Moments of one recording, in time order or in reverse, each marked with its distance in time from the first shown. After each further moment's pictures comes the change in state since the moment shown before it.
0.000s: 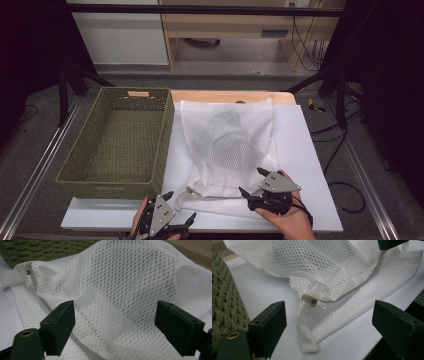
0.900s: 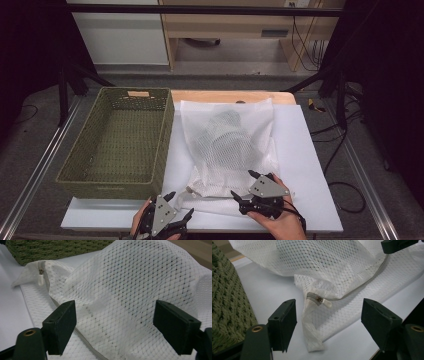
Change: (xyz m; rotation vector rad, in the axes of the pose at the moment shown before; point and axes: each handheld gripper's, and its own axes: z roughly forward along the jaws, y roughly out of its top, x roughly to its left) left arm 0.000 -0.001 0.002 0.015 0.039 0.029; right arm 0.022 0.007 0.008 0.006 0.009 -0.055
